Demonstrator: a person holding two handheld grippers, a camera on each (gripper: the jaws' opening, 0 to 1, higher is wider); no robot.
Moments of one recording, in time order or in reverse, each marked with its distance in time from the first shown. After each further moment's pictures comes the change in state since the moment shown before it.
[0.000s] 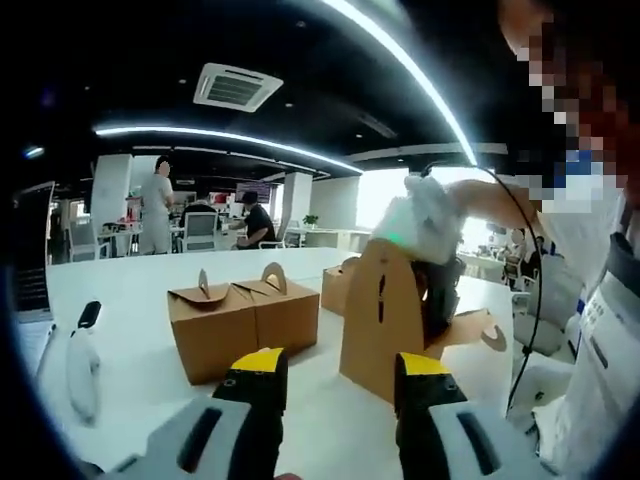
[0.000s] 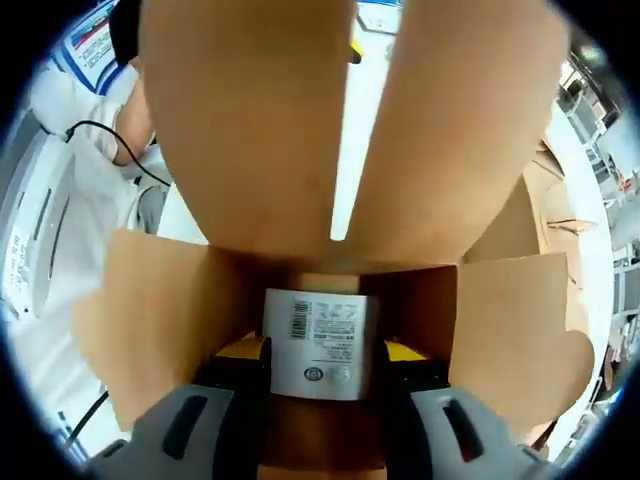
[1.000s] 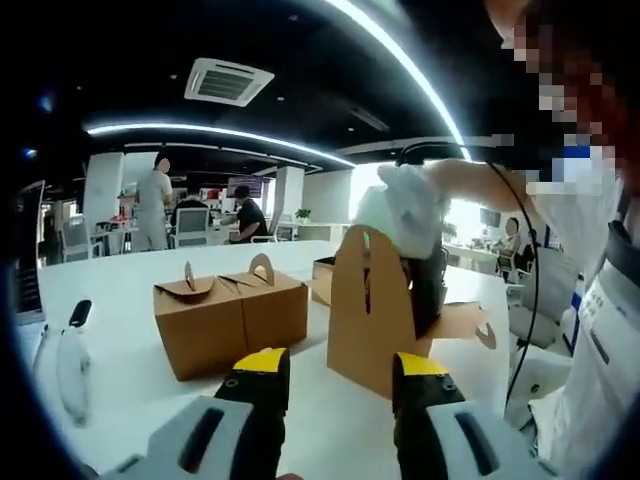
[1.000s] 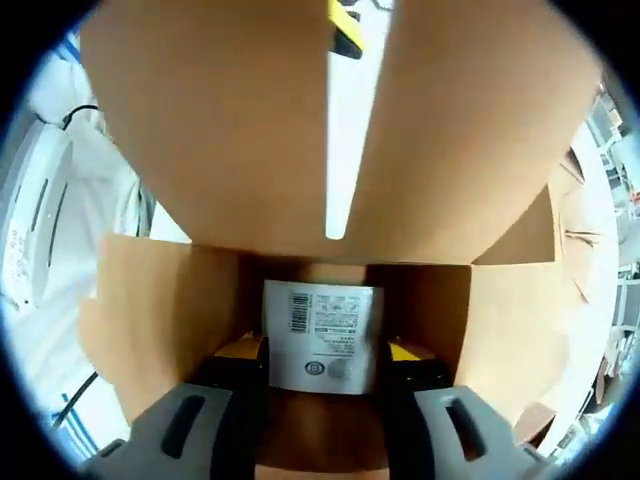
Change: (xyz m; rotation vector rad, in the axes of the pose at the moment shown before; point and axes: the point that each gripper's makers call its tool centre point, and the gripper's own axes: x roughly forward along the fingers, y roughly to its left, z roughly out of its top) left arm 0.008 -0.009 -0.010 0.010 0.028 -0.031; right arm 0.003 -0.003 -0.007 -0.042 0.104 0.039
